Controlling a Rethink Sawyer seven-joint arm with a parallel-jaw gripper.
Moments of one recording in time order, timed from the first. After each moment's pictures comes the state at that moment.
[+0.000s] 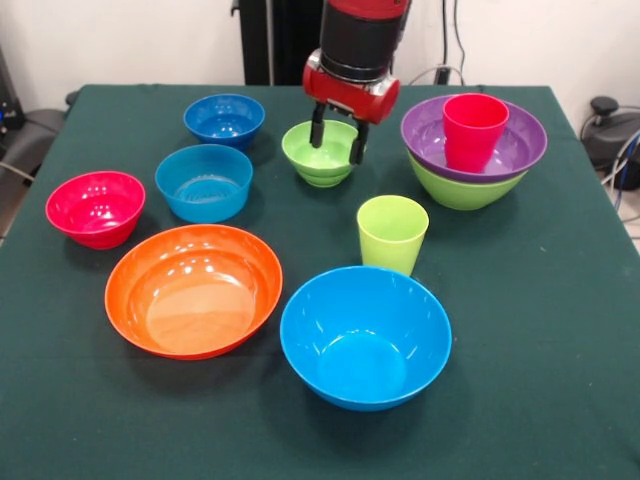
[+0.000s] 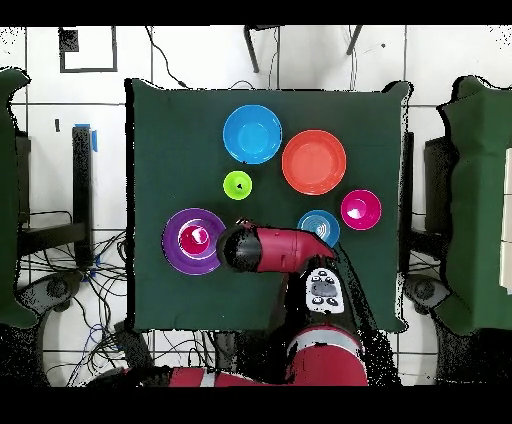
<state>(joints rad) -0.18 -0.56 -0.08 1.81 -0.17 0.30 2.23</state>
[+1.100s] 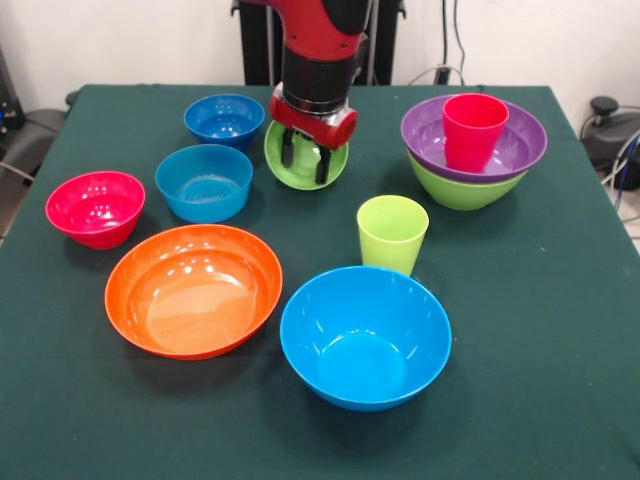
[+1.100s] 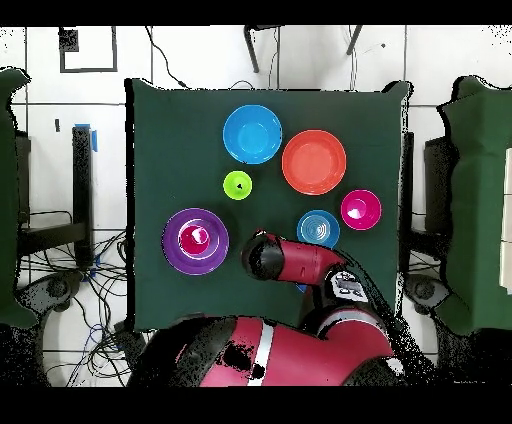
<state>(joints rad) -0.28 -0.43 -0.08 1.83 -0.16 0.17 2.23</state>
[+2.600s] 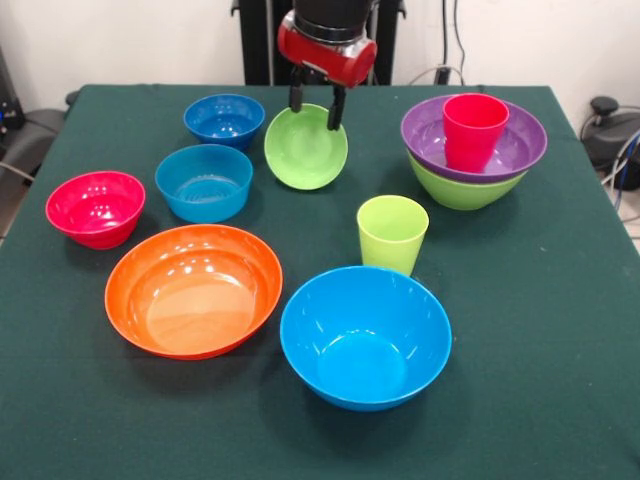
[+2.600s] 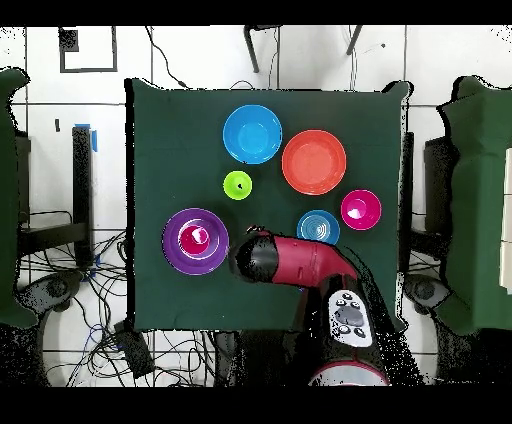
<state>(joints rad) -0.23 -0.66 -0.08 1.88 -0.17 0.36 2.23</state>
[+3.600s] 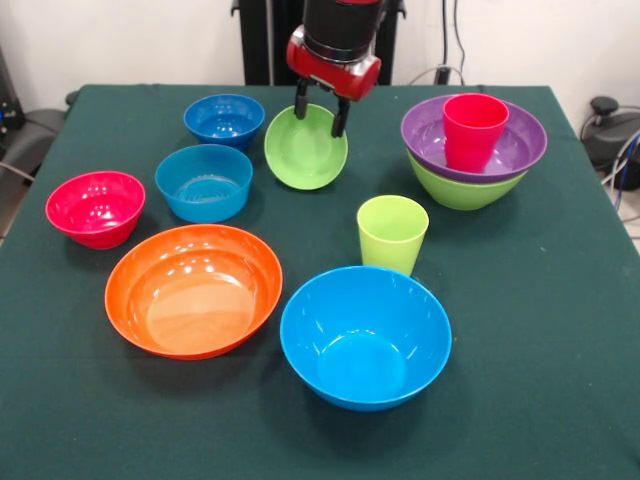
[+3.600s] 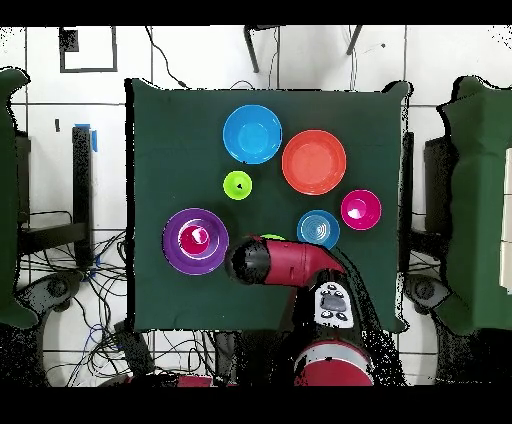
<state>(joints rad) -0.19 -0.58 -0.12 1.87 -0.18 0.36 2.23</state>
